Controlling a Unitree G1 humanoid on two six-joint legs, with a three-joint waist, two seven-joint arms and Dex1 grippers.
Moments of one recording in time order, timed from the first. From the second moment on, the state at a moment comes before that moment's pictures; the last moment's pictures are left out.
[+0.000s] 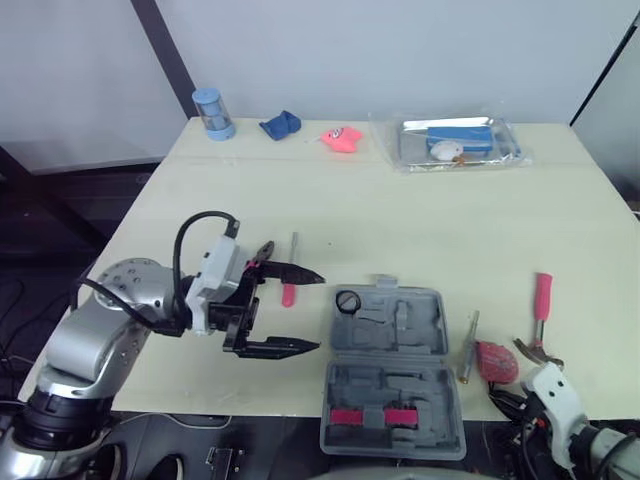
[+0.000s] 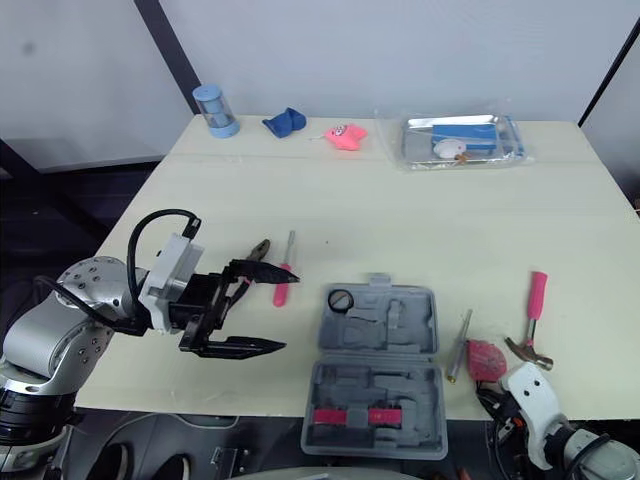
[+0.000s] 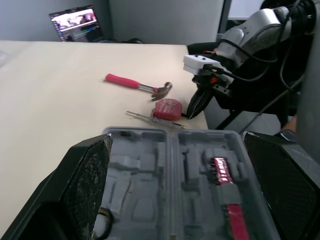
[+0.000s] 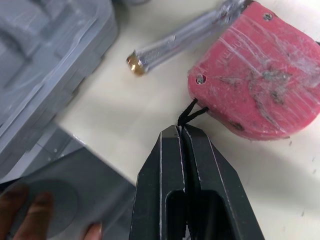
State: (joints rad) left arm -0.19 0.89 0.09 -0.42 -0.71 0.42 -1.37; right arm 0.65 -0.63 -0.14 -0.48 0.25 0.41 0.67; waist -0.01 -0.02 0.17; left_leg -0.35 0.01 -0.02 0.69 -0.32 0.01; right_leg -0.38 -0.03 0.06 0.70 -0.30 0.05
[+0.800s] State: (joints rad) left arm -0.27 0.92 0.03 -0.34 -0.69 0.32 -1.53; right arm 0.65 -0.65 -0.20 -0.46 0.30 0.38 0.74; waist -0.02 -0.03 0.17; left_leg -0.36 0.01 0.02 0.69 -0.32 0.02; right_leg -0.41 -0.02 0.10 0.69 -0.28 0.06
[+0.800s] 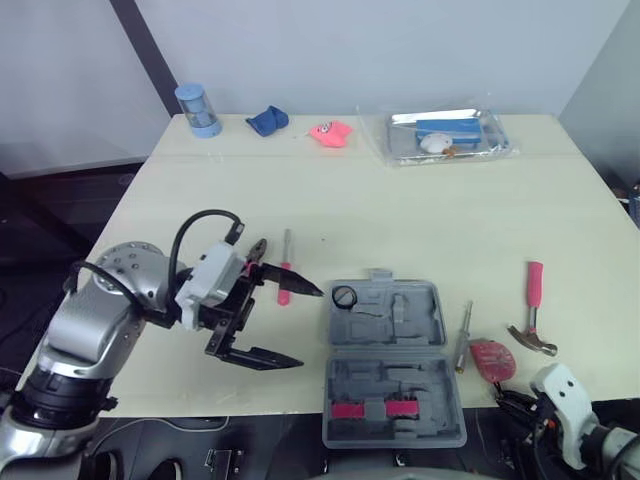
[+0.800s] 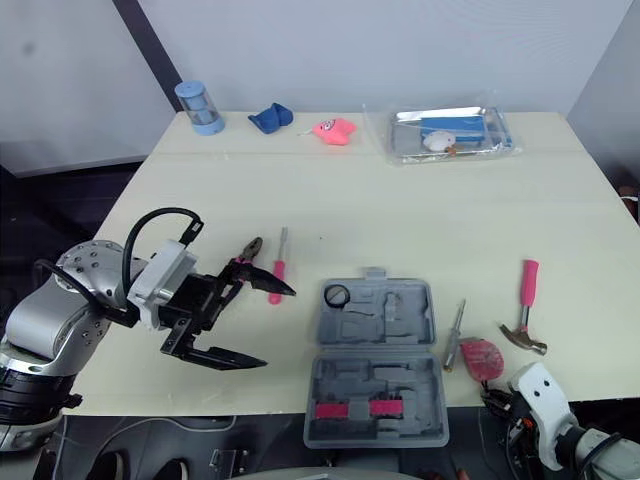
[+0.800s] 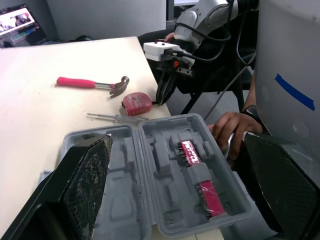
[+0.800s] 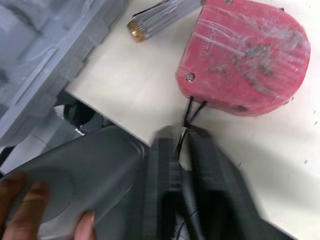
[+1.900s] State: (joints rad) left arm -0.14 0.94 0.07 -0.39 -0.69 0.25 -1.52; right arm -0.05 -0.97 -0.03 0.26 0.23 -0.33 1.52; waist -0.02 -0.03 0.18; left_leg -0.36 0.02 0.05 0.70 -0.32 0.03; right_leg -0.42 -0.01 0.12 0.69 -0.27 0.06
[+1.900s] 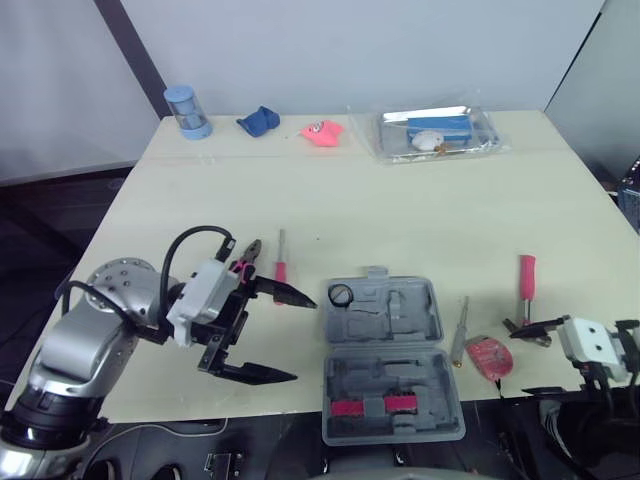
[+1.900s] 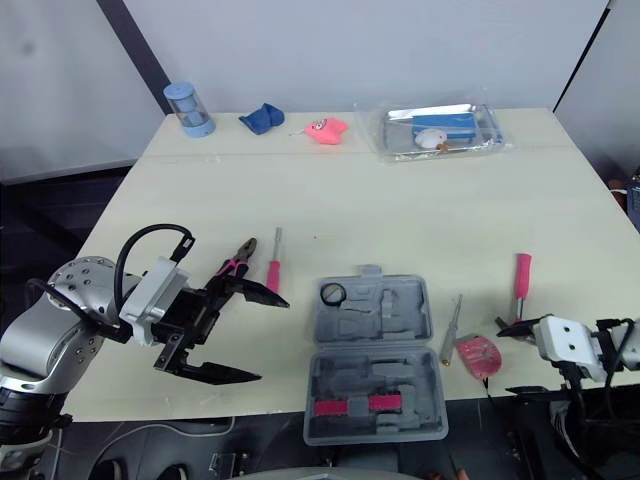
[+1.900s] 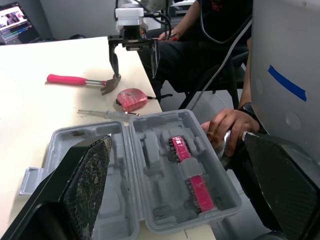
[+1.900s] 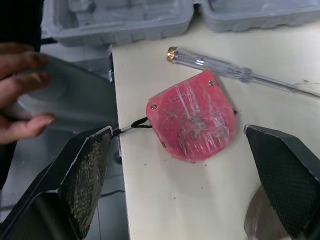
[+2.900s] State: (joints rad) left arm 0.04 0.94 0.17 -0.46 -0.69 0.21 -1.46; right arm -0.35 -0.89 0.21 0.55 0.05 -0.55 1.56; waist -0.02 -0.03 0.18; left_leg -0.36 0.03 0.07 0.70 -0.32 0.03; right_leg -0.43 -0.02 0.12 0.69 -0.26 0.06
